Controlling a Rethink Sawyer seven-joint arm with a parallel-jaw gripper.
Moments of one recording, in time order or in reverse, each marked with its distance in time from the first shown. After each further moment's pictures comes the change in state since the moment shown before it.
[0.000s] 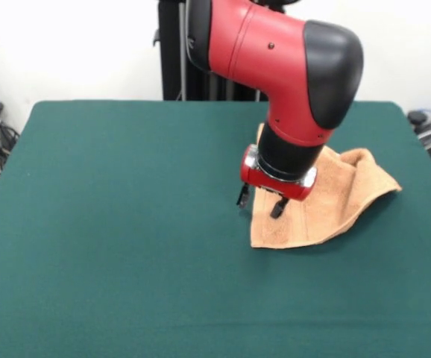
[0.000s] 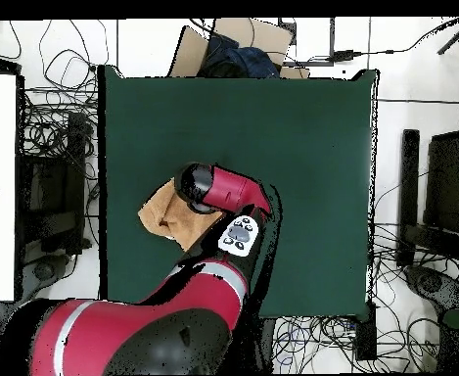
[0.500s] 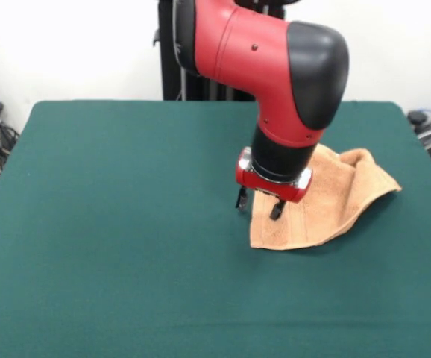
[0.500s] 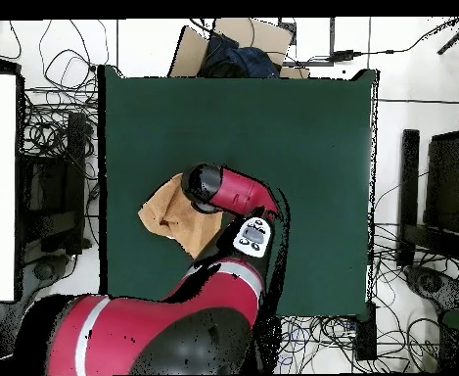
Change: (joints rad) arm -0.055 -0.023 0.058 0.030 0.000 -0.029 0.000
